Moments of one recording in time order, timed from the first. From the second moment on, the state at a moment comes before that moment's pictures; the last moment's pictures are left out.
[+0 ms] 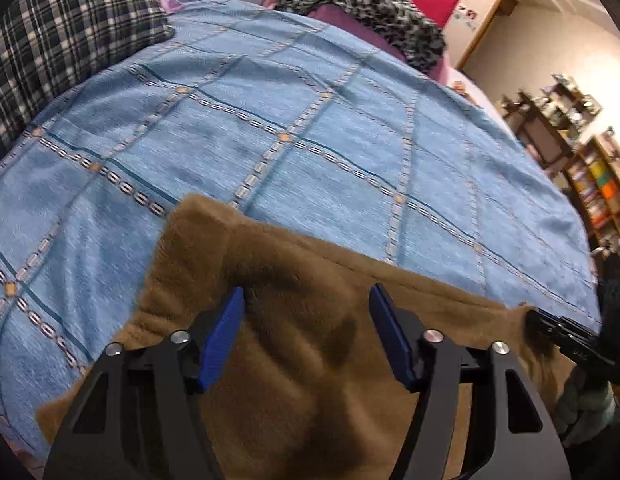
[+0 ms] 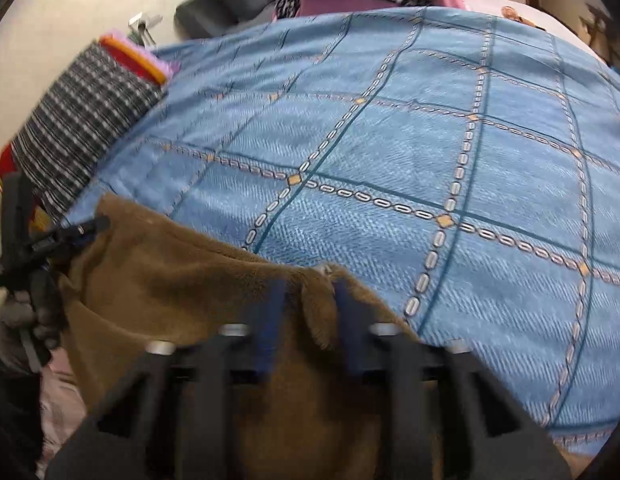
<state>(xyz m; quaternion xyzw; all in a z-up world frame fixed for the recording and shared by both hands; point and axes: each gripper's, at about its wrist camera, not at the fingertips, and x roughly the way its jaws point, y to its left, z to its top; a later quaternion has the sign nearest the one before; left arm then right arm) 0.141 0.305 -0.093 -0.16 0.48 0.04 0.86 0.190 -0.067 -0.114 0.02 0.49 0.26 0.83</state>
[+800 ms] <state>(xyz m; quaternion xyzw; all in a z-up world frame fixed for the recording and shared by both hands) 0.104 0.253 -0.062 -0.08 0.42 0.02 0.91 0.144 -0.131 -0.086 0.06 0.45 0.19 0.87</state>
